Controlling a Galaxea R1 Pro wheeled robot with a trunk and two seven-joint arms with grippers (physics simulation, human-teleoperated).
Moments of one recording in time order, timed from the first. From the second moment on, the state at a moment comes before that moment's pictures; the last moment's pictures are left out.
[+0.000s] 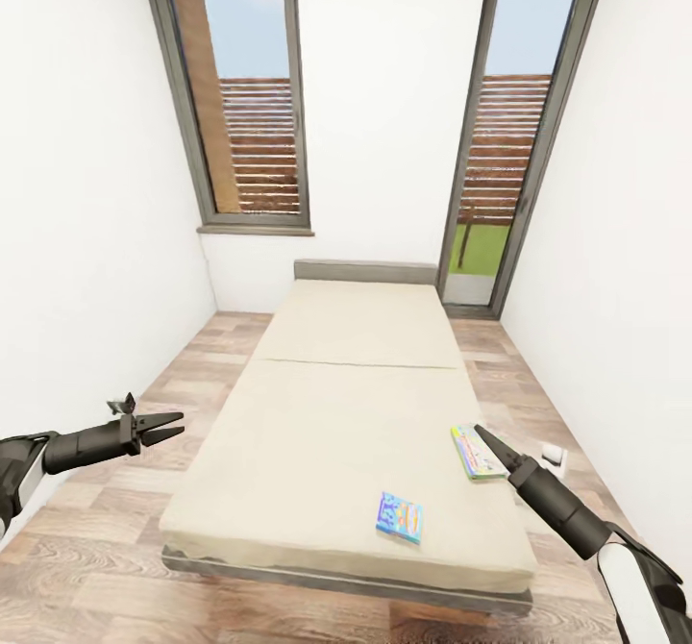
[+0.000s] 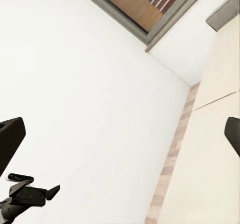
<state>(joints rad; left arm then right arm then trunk) -0.82 0.48 0.24 -0.48 0.04 0.73 -1.57 -0.19 -0.09 -0.34 -1.39 -0.75 0.55 0.82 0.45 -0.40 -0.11</state>
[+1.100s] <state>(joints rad) -0.82 0.48 0.24 -0.48 0.04 0.73 -1.57 -0.19 -0.09 -0.34 -1.39 -0.75 0.55 0.82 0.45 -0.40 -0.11</state>
